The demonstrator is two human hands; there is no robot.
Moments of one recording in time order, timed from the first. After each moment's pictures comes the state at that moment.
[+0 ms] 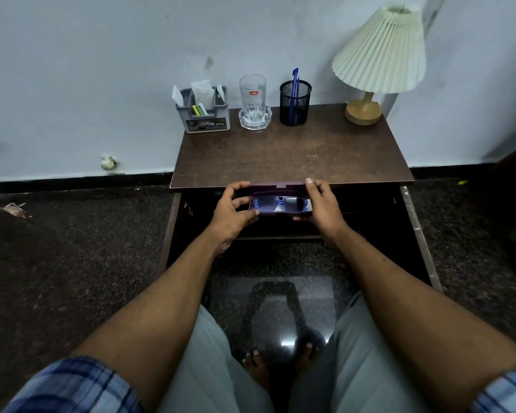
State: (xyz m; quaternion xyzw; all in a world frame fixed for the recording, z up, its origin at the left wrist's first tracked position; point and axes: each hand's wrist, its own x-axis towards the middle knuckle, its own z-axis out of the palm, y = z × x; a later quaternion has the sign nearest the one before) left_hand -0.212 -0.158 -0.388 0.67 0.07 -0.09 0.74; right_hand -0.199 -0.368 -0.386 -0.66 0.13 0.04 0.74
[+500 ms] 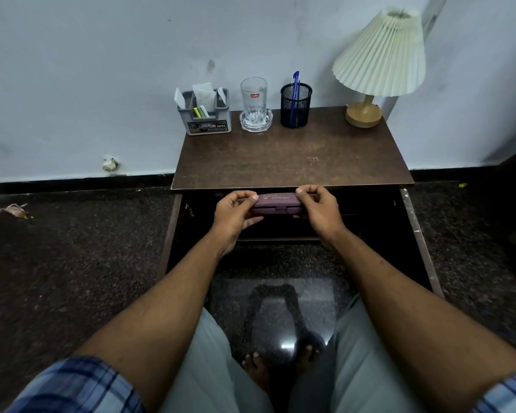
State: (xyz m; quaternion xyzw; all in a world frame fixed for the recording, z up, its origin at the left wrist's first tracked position) left_hand -0.204 -0.169 -0.388 0.61 0.17 -0.07 0.77; right_hand -0.195 -0.361 -0.397 -0.68 0.13 0.01 0.72
